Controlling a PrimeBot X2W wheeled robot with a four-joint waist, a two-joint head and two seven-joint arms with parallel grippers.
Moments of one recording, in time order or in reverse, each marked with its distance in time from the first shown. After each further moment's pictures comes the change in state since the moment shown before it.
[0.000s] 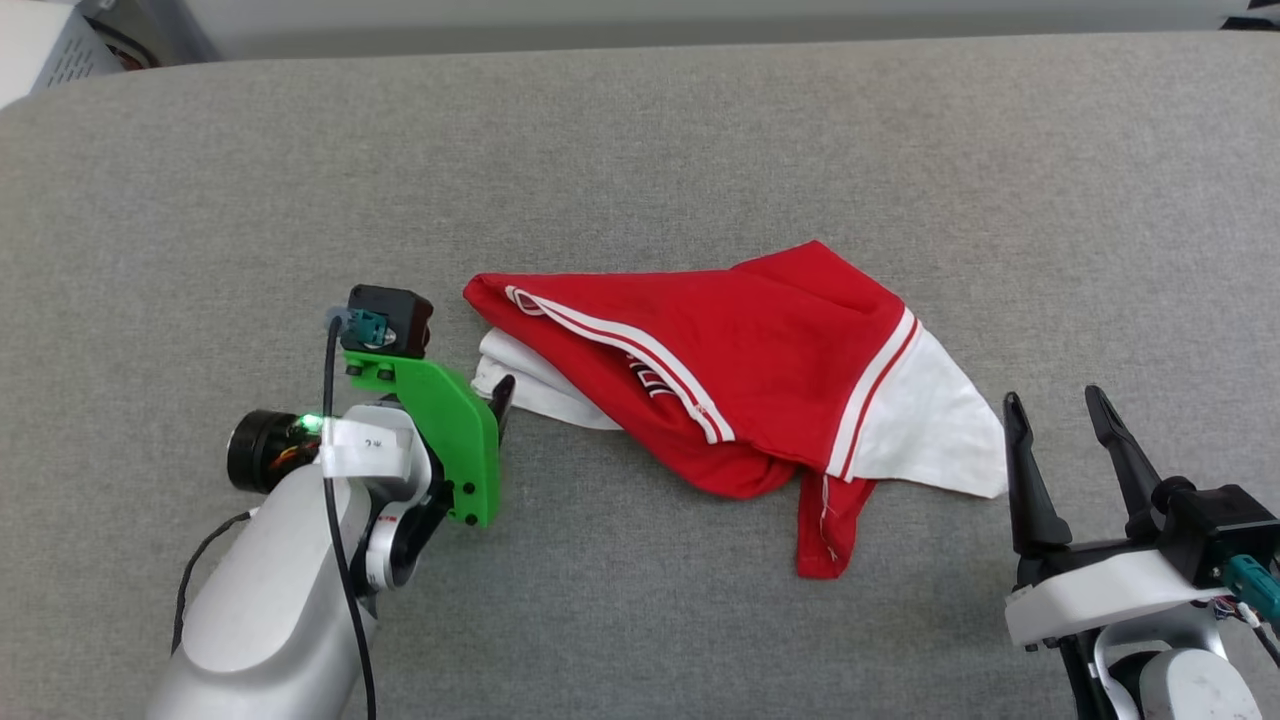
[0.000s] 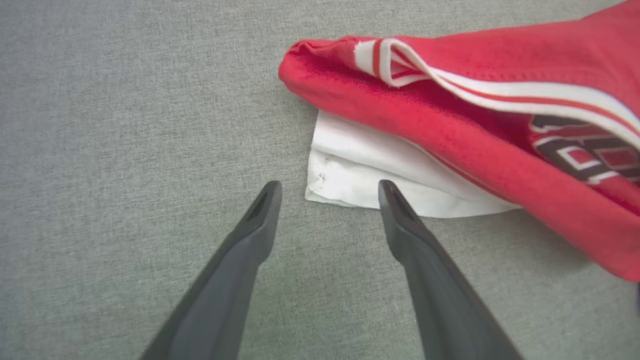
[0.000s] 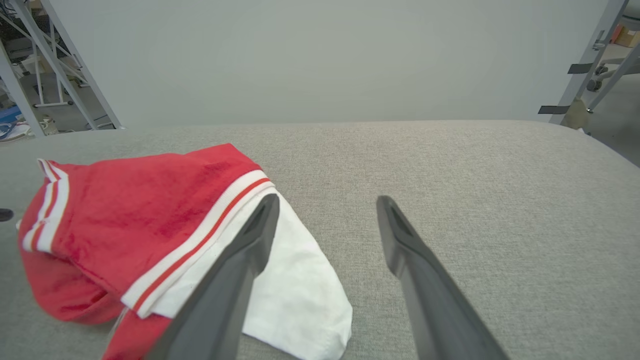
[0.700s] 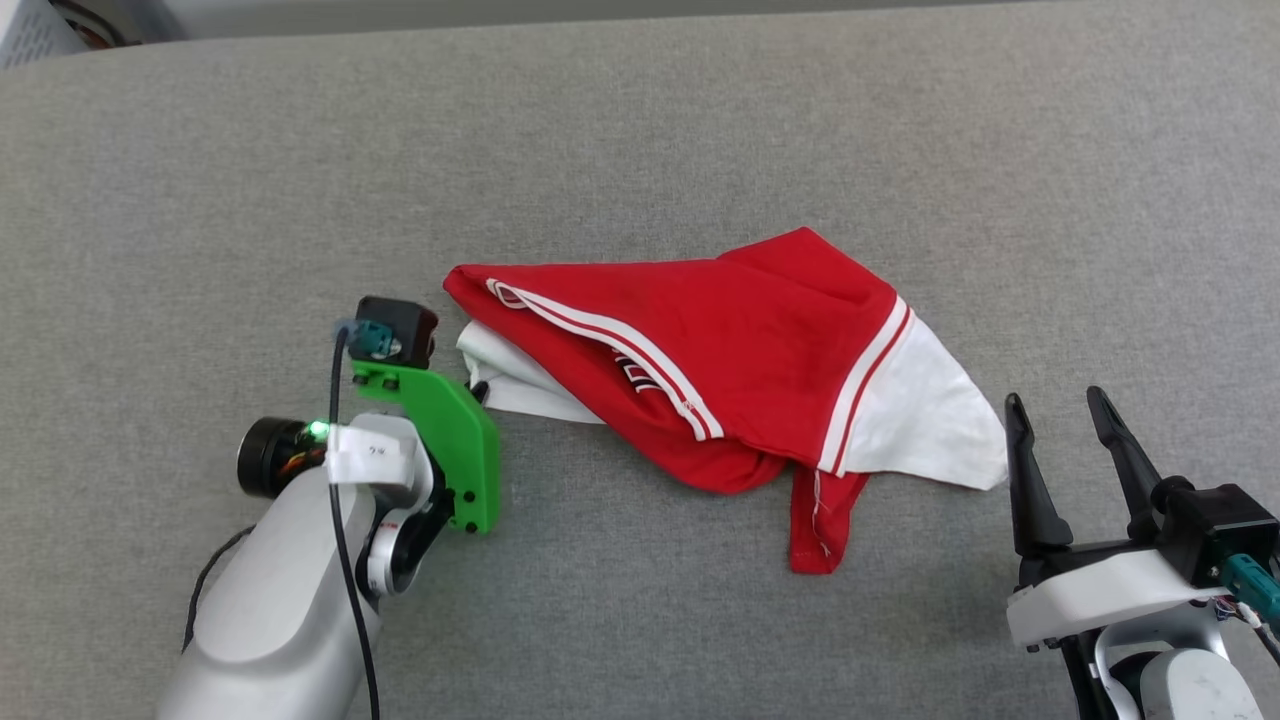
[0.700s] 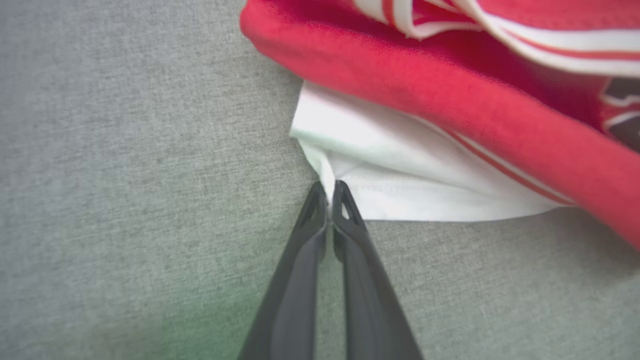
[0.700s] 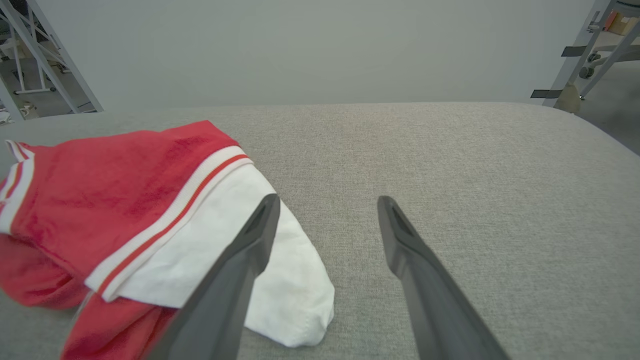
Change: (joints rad) left arm -0.035 -0.013 -0.019 0.129 -0.010 -0.035 -0.060; right arm -0.003 0.000 -0.006 0.005 -0.012 0.000 0.000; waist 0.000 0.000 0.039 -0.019
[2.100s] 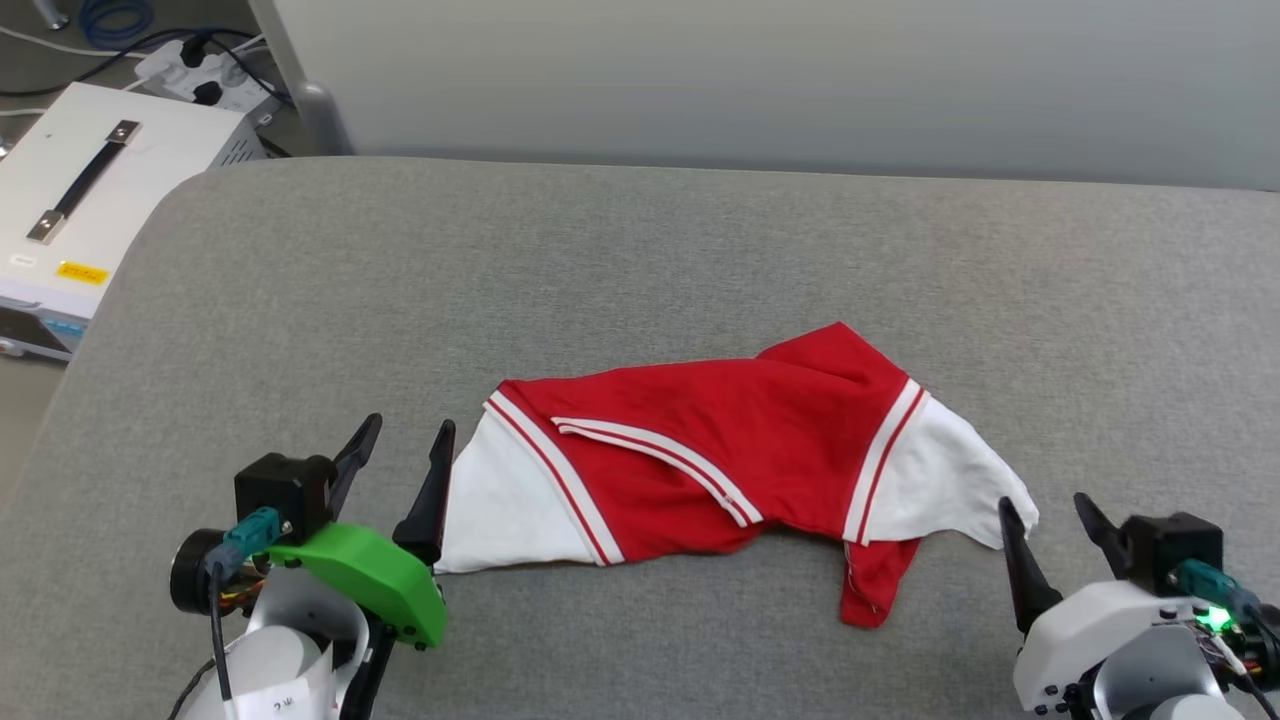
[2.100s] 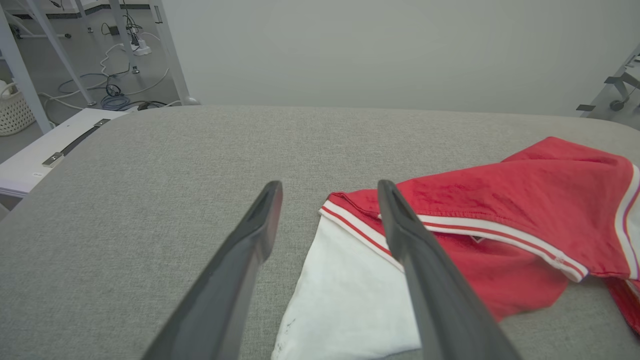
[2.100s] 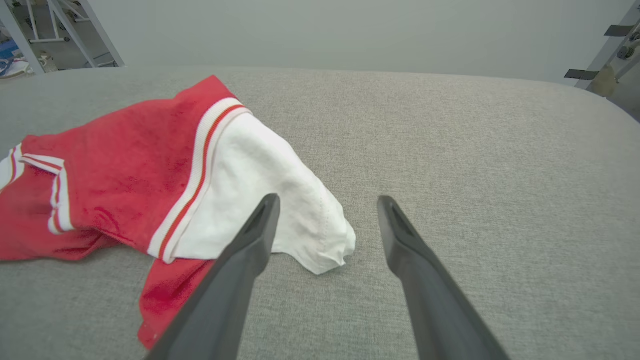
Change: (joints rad) left arm 0.330 0.078 0.094 -0.238 0.021 -0.010 -0.514; right arm 0.058 0.000 -0.041 0.079 -0.030 0.000 0.230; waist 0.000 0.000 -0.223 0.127
